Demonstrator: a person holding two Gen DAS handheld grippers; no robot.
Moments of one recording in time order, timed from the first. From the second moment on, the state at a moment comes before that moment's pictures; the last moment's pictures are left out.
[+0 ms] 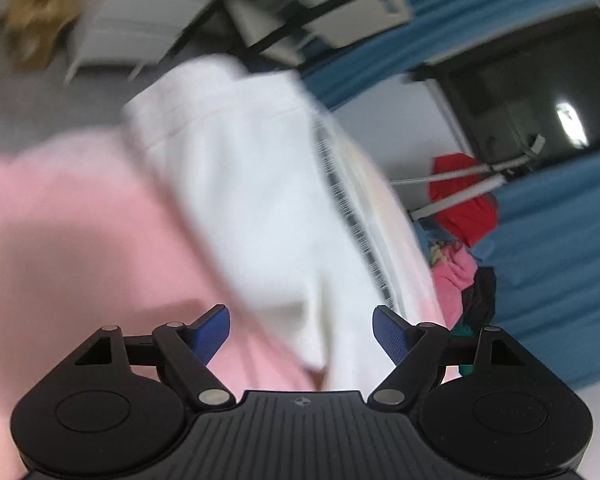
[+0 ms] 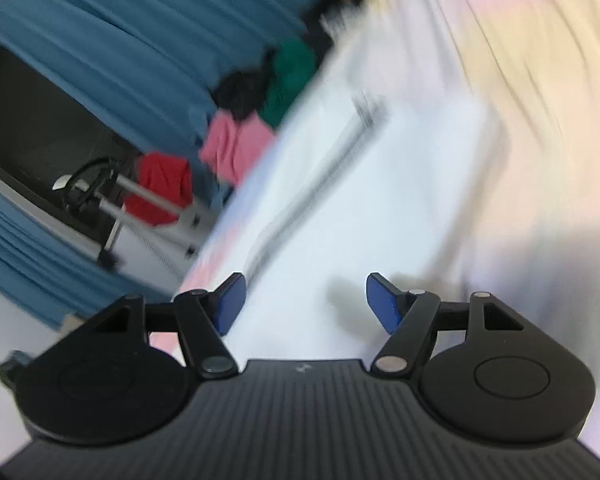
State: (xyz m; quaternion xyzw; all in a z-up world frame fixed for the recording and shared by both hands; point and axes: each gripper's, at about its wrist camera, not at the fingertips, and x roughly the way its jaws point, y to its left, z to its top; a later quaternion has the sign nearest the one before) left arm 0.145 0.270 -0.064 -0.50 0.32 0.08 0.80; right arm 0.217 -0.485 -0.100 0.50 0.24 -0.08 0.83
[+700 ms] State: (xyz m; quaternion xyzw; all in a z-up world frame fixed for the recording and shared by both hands) left arm 0.199 0.316 -0.134 -0.57 0.21 0.15 0.78; right arm 0.280 -0.523 -0.170 0.56 0.15 -0.12 0.81
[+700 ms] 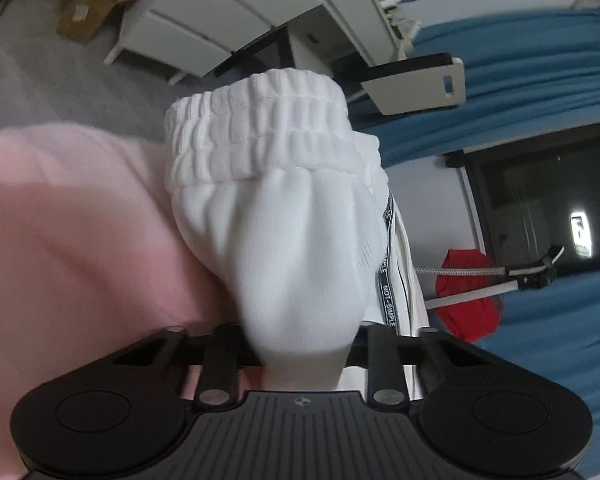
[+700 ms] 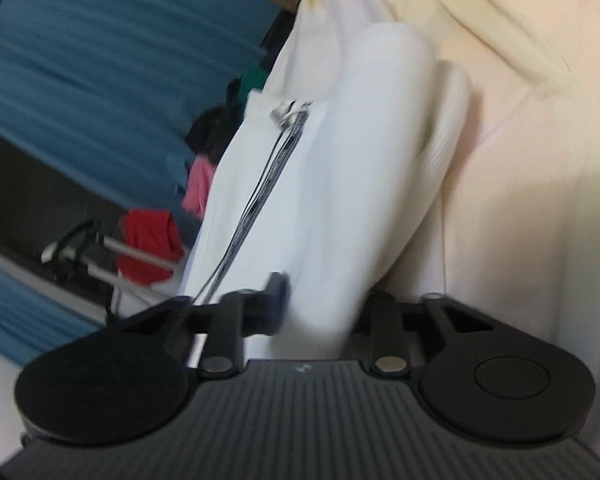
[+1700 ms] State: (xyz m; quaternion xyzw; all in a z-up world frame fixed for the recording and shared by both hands) left arm -0.005 0.387 -0.081 -0.57 0.28 0.17 0.75; right arm 0.112 -0.531 -0.128 0.60 0.22 -0.14 0.76
